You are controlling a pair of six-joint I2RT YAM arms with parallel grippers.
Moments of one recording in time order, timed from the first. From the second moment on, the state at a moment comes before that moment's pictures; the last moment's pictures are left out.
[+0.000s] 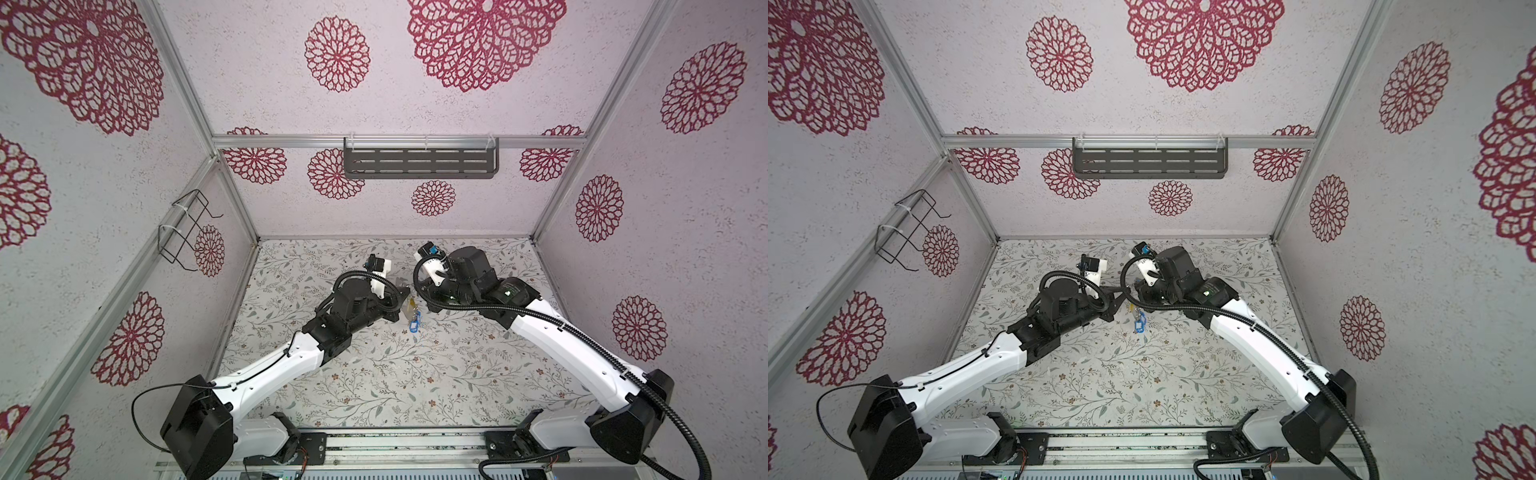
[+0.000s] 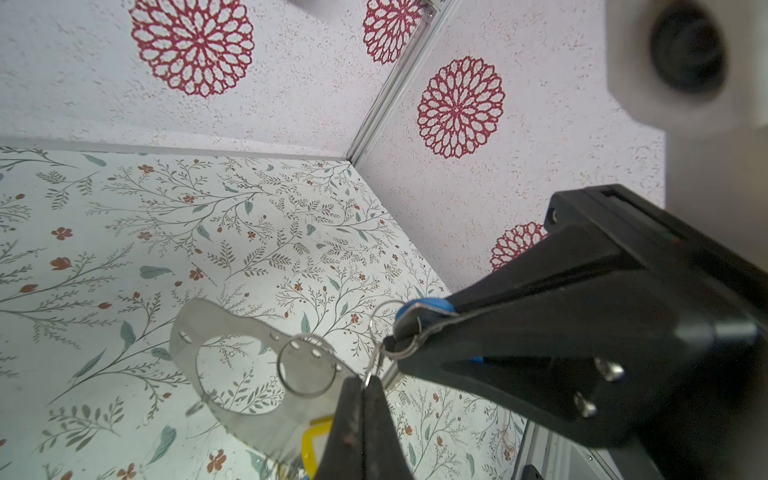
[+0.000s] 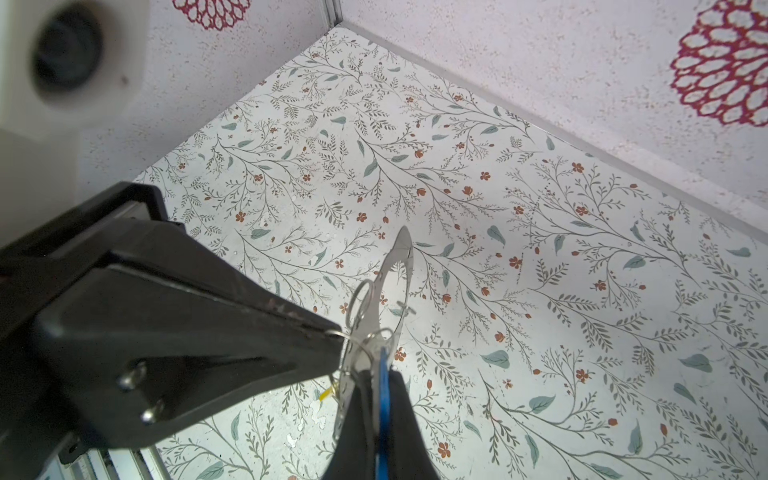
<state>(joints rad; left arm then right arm) -0.72 1.28 0.88 0.15 0.11 -0.54 0.70 1.36 1.37 -0.64 -0.11 0.04</state>
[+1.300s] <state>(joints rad) -0.77 1.10 0.64 0.38 -0.21 -0.86 0.73 1.33 1.11 -0.24 -0.34 0.30</state>
